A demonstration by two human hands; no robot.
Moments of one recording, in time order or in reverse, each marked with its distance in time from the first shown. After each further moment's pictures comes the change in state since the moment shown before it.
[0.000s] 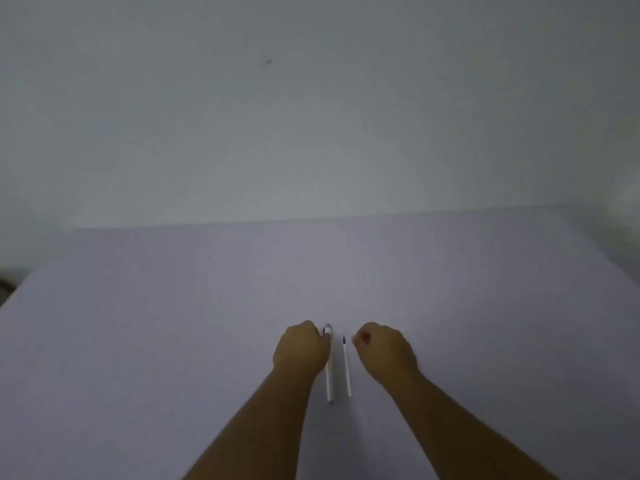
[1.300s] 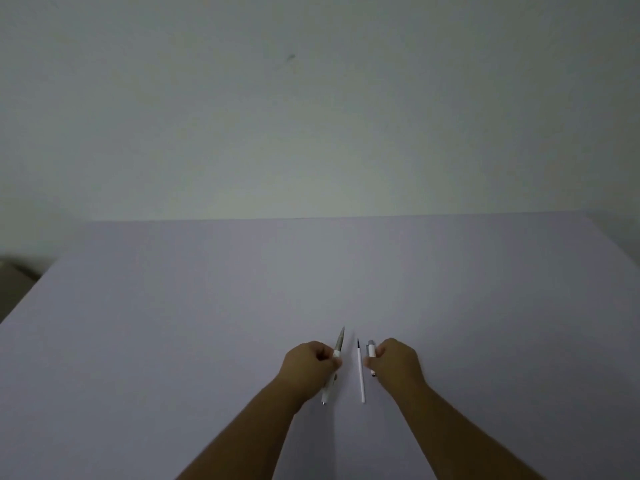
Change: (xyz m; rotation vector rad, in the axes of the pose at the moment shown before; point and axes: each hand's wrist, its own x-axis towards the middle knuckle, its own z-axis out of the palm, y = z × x) left_hand -0.027 -0.025 -0.016 -0.548 -0.225 -0.011; right_hand 0.011 0.000 0.017 0.156 -0.170 0.262
